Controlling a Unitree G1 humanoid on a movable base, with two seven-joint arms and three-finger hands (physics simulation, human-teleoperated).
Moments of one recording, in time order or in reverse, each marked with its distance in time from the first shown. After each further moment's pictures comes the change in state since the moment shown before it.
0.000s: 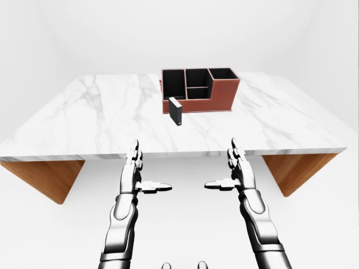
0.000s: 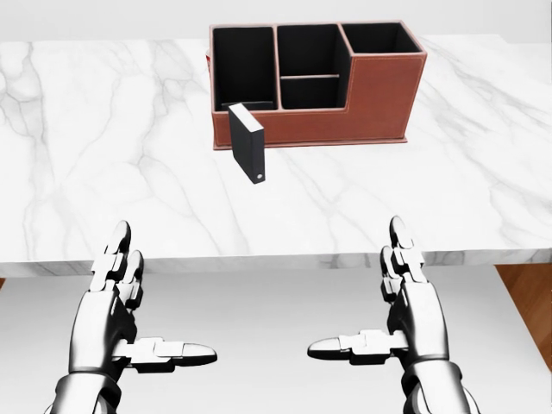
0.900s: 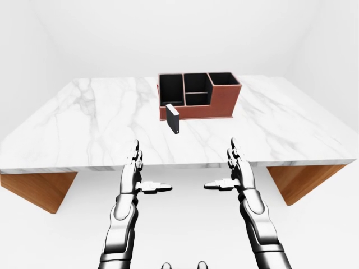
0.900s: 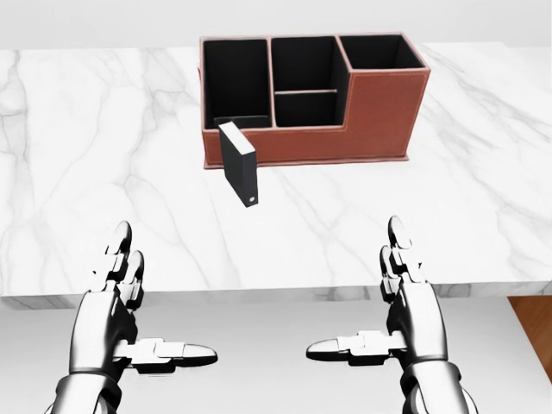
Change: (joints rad) left arm 0.002 0.000 -0.002 -0.002 0.000 0.001 -0.002; right arm 0.002 0.001 0.006 0.002 -0.020 -0.010 -0.003
